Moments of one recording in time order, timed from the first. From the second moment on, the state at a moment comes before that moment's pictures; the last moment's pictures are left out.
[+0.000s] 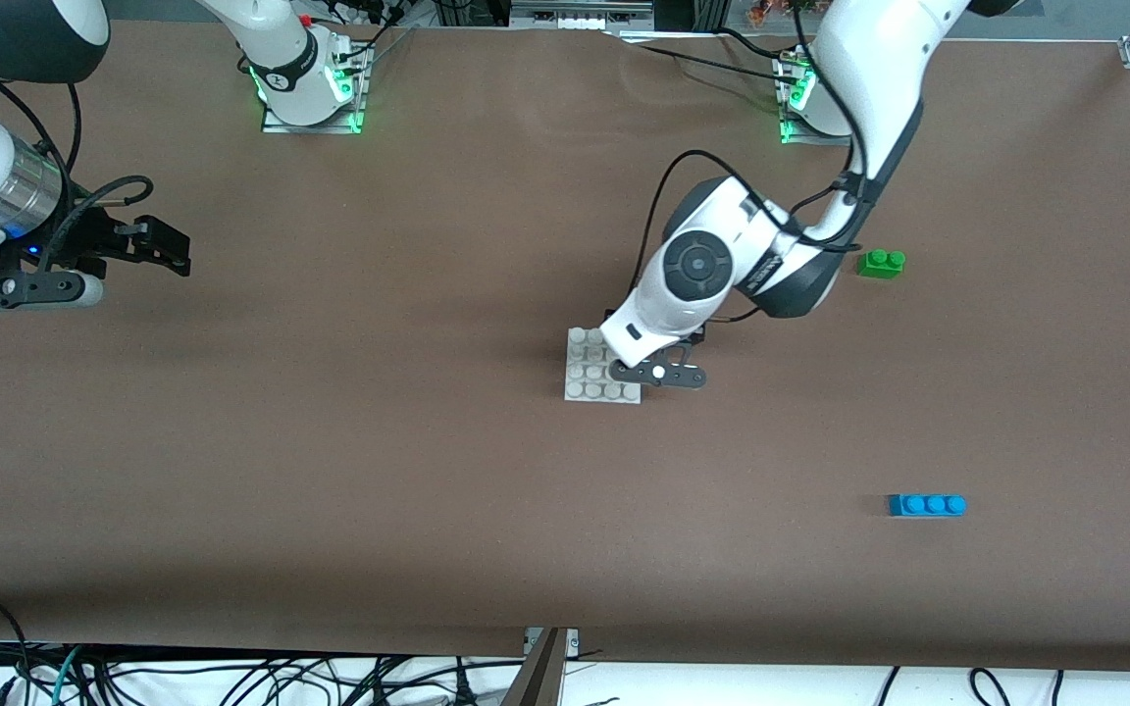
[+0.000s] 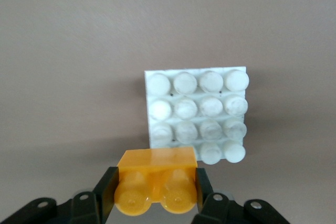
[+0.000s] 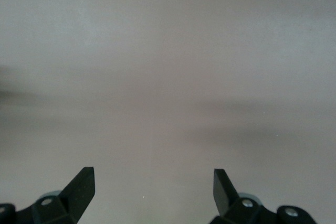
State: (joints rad) left arm -0.36 0.65 -0.31 -1.53 0.06 2.06 -0.60; right arm 0.12 0.12 0.00 -1.55 -0.02 1.60 0.06
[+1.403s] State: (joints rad) left arm -0.56 0.78 -0.17 -1.42 0.08 2.12 -0.72; right arm 0.14 0.15 0.00 -1.55 -0.06 1.65 0.06
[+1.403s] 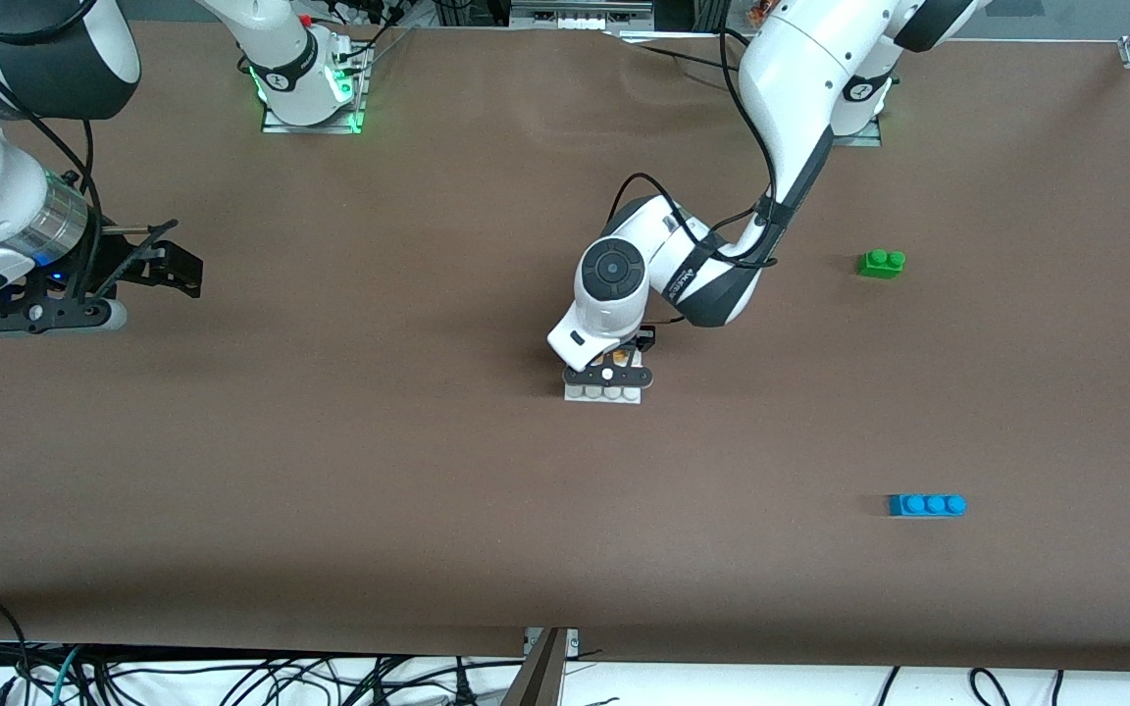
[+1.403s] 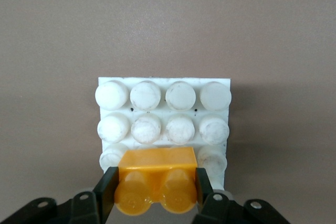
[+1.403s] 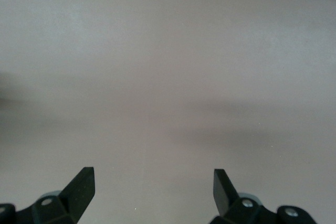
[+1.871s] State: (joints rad) left arm -0.56 0.79 -0.17 -1.42 0.09 2.12 -0.72; right arm 0.15 0.15 0.00 -1.55 -0.12 1.65 0.06
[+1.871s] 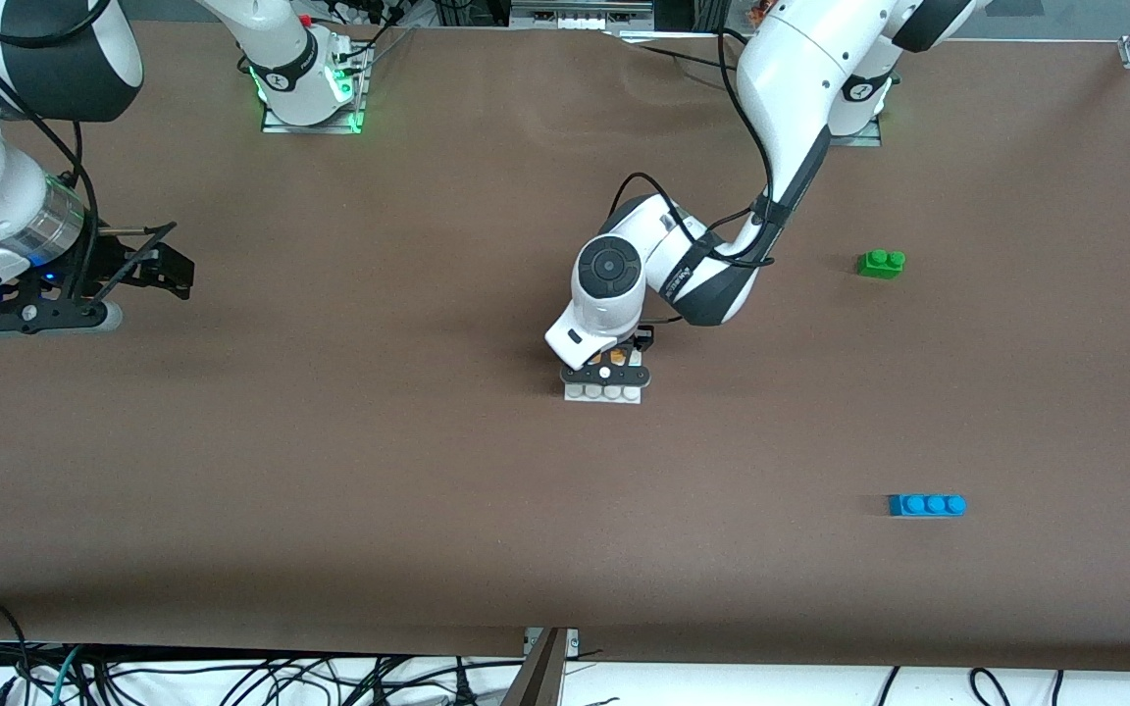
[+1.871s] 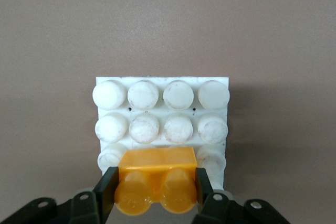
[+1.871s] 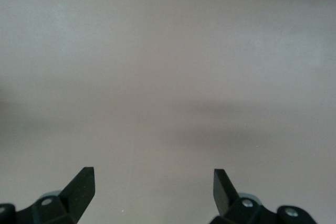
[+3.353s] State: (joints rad) left arm -0.51 0.57 -0.16 -1.35 0.10 1.81 -0.72; right arm 0.19 0.15 0.00 -1.52 -0.13 1.68 0.06
